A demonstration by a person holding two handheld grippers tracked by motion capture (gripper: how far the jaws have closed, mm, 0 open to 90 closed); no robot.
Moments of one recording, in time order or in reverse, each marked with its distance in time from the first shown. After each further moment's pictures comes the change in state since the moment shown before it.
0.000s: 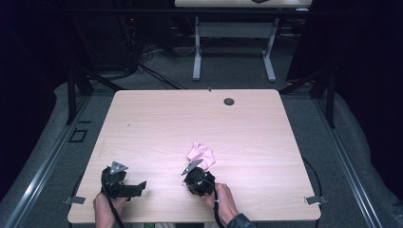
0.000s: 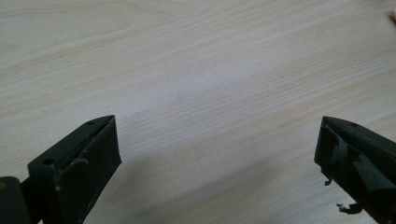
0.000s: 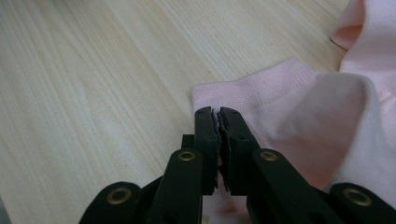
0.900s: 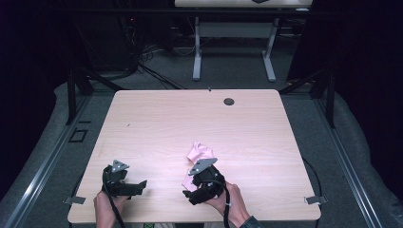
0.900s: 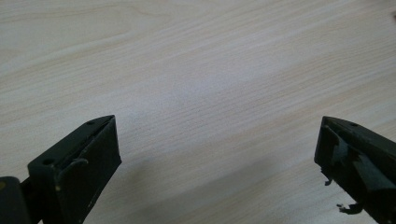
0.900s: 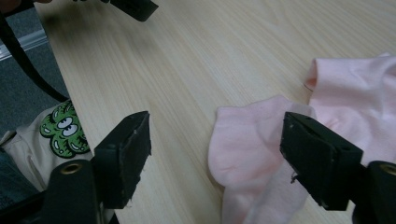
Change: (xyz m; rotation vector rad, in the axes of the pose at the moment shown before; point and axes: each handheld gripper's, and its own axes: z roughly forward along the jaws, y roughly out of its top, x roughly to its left) left arm 0.002 0.004 0.002 0.024 0.012 0.013; right arm 0.009 0.001 -0.067 -0.138 0.055 -0.050
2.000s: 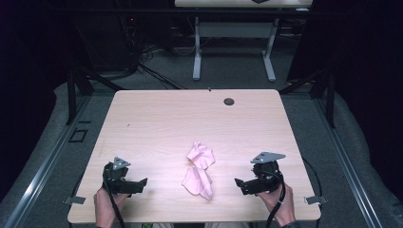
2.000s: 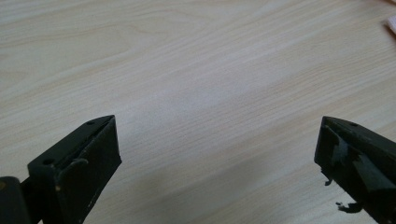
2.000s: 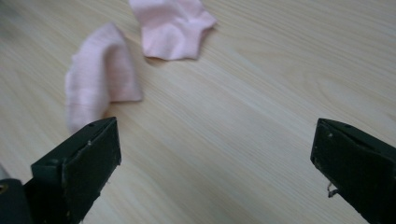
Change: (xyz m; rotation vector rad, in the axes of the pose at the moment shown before) left arm -0.003 0.009 -0.005 -0.007 0.008 0.023; right arm -0.084 -0.091 -0.081 -0.066 -0.227 0.282
